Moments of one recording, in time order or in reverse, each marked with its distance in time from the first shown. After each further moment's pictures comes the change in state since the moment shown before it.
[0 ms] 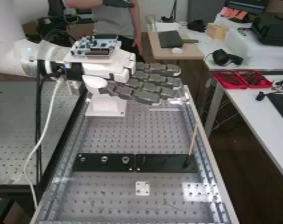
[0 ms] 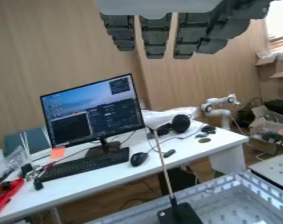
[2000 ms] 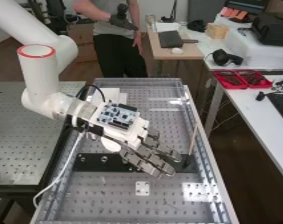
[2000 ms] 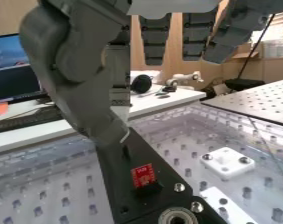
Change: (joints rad) arm -0.004 -0.285 0.017 0.139 0.133 -0.043
